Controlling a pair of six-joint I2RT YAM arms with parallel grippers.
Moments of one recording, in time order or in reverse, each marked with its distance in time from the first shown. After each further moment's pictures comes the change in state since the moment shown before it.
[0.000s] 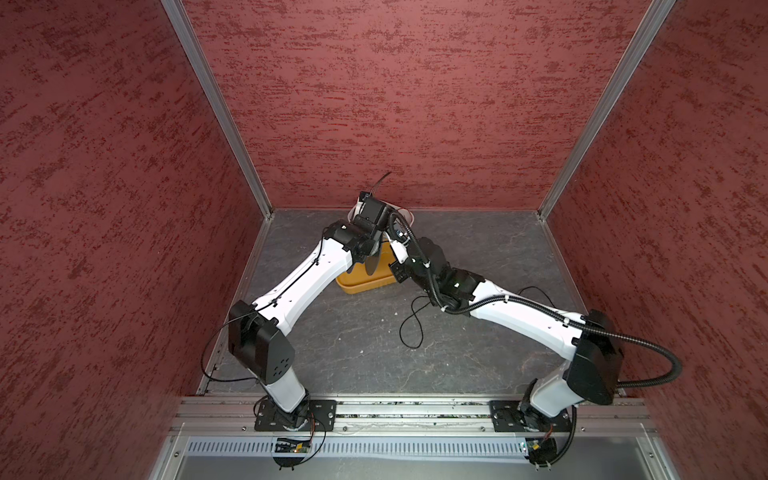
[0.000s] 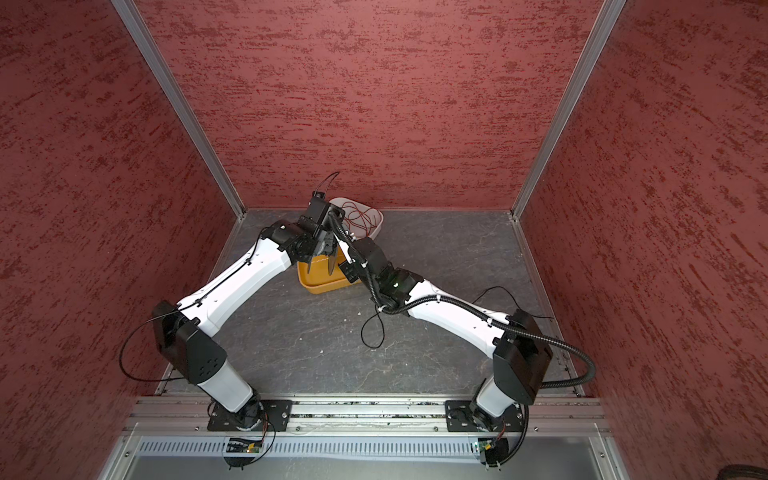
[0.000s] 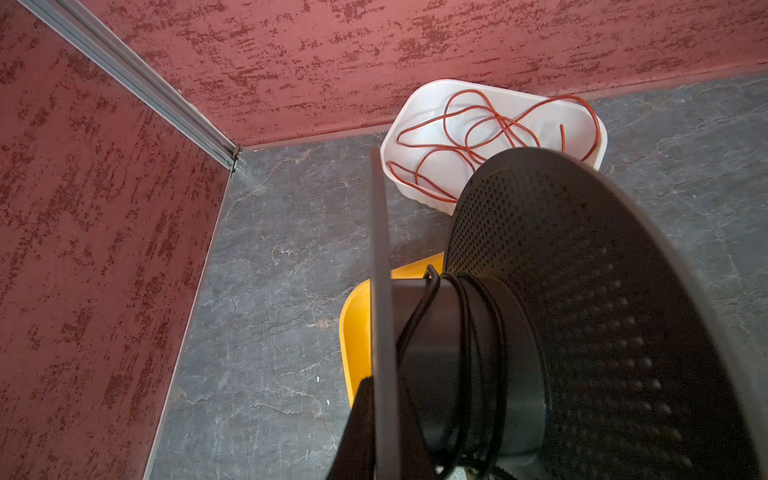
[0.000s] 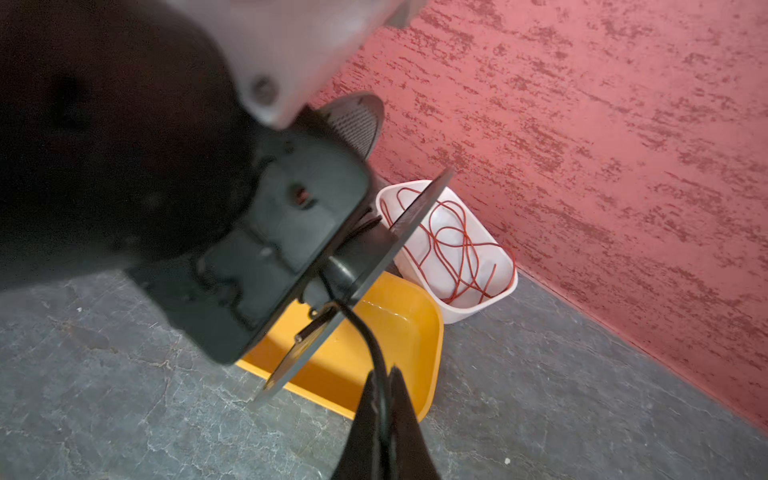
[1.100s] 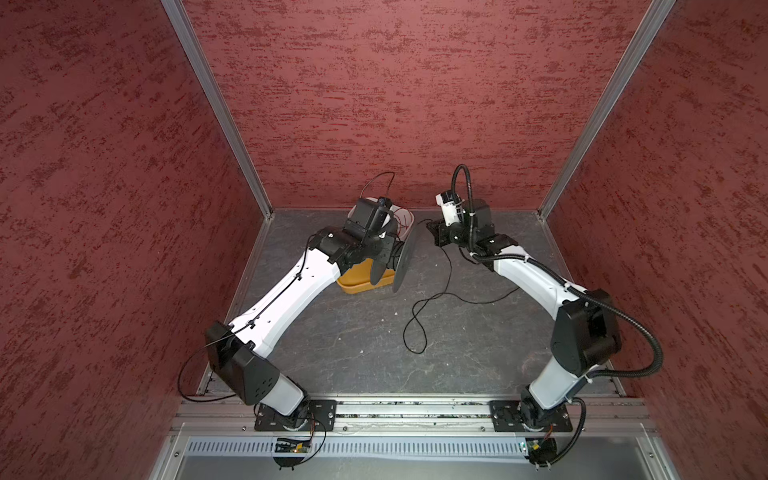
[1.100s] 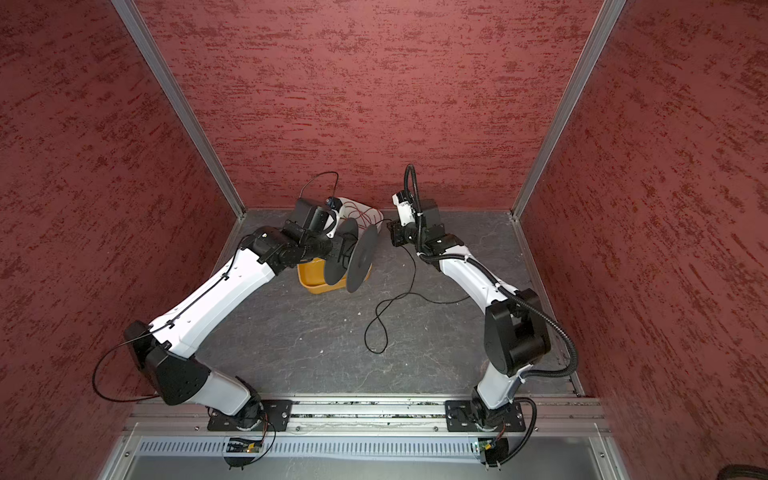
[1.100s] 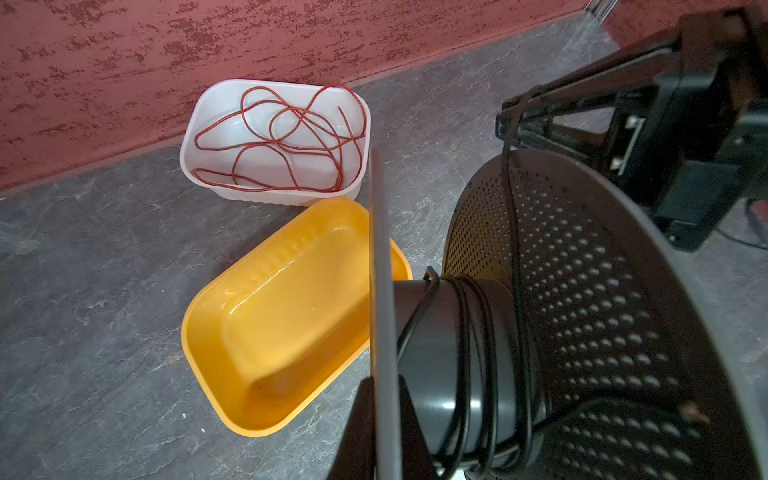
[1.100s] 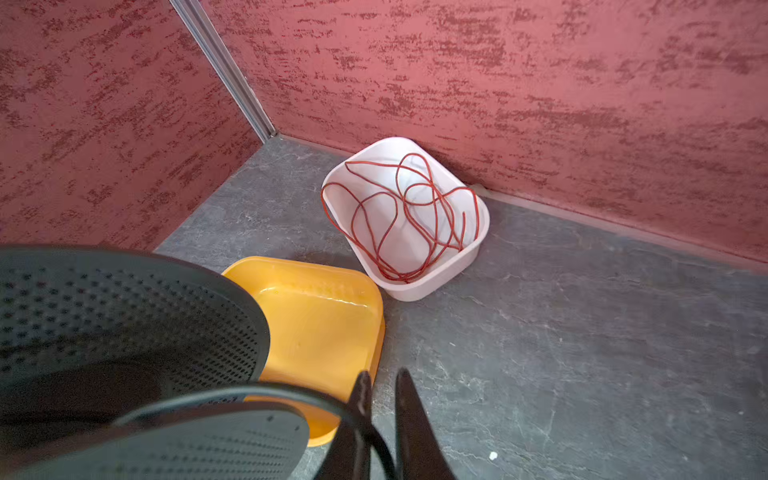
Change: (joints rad) left arm 0.004 -0.146 -0.029 0.022 0.534 0.089; right arm -0.496 0.116 0.032 0.007 -0.640 0.220
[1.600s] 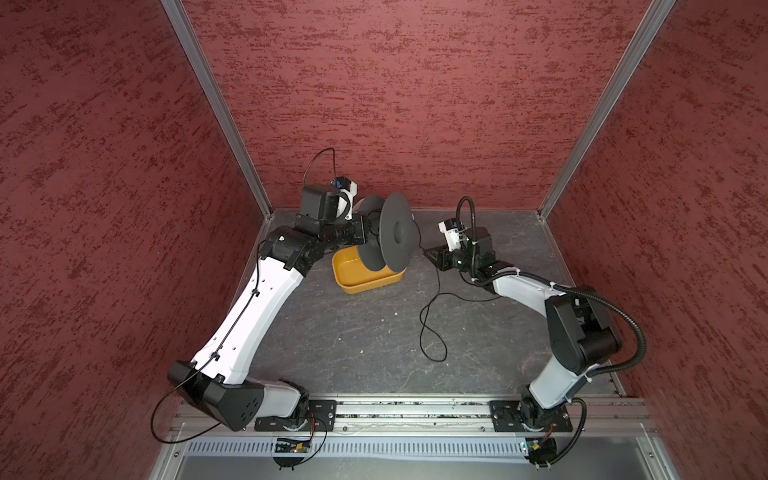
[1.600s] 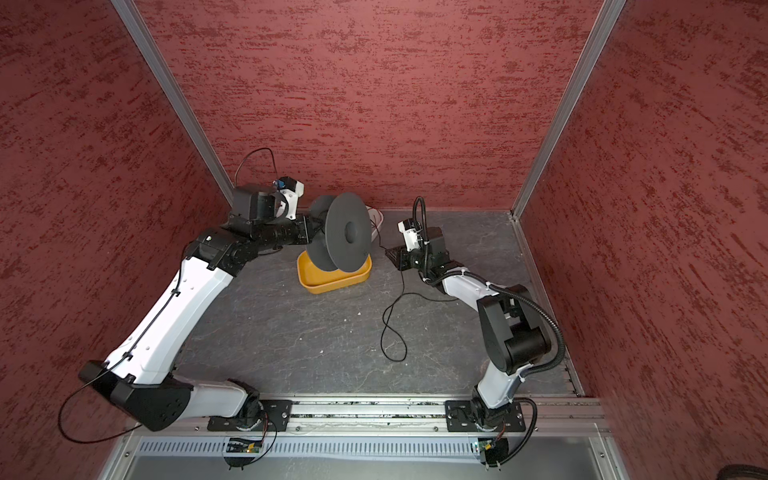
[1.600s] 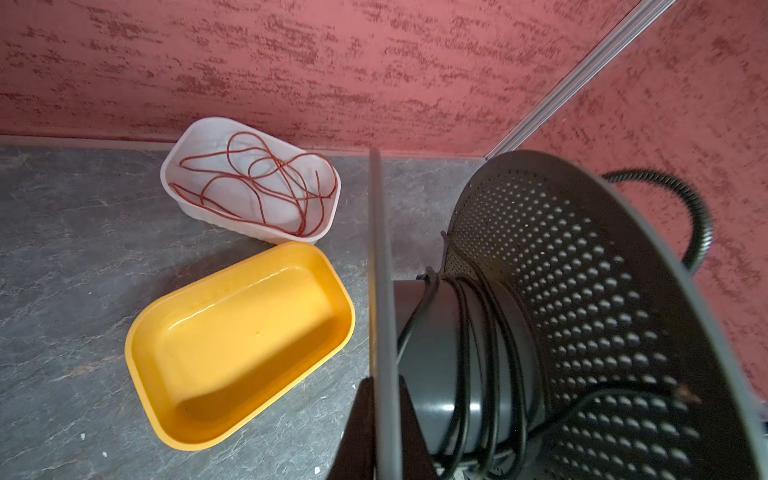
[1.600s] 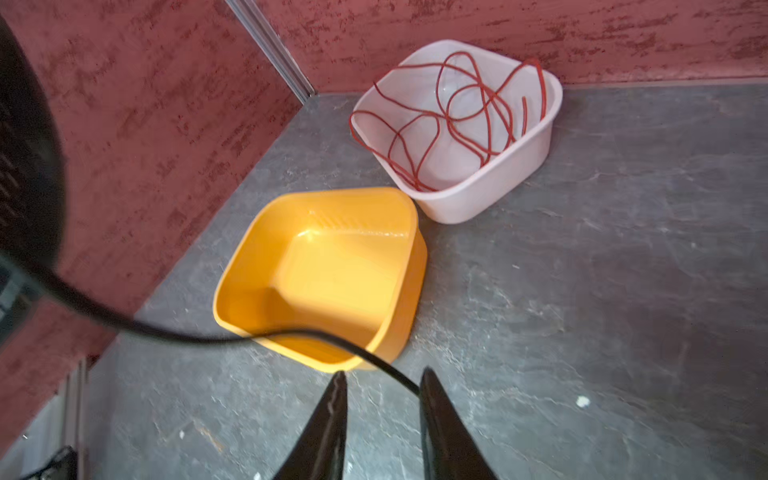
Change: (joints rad) left arm 0.186 -0.159 0.001 0.081 0.276 -0.204; right arm -0.026 -0.010 -0.369 0.334 -0.197 0.145
